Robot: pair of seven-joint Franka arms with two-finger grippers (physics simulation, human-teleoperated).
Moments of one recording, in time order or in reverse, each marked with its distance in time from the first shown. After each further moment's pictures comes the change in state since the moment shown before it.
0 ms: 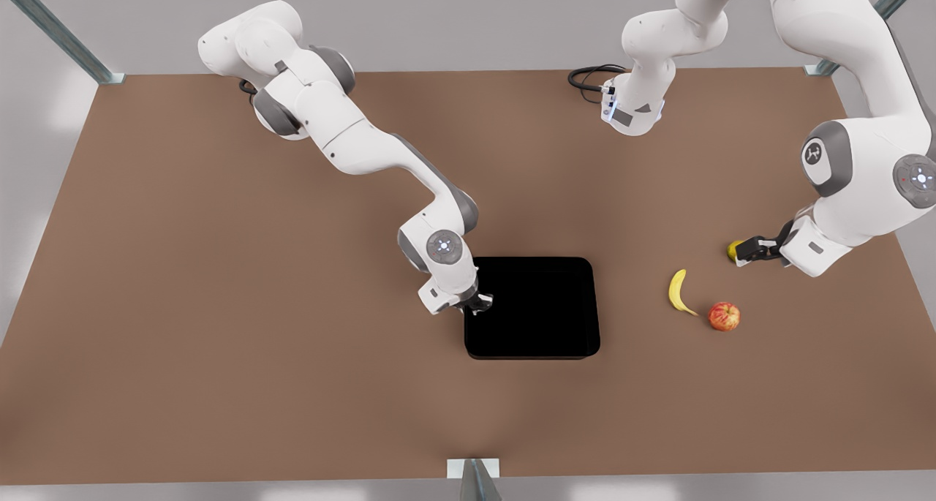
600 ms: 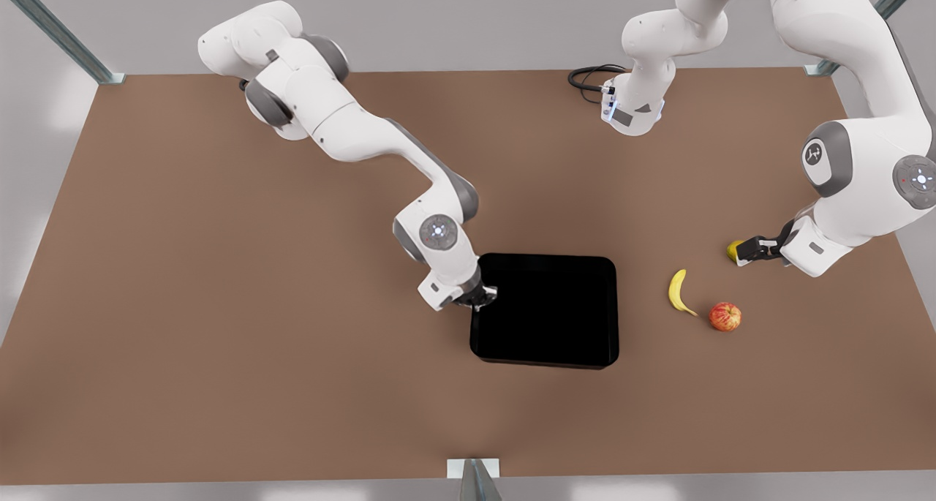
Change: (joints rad) left arm 0.001 0.001 0.001 -0.002 0.006 -0.003 -0.005; right arm -0.026 -0.102 0.032 0.000 0.012 -0.034 -0.106
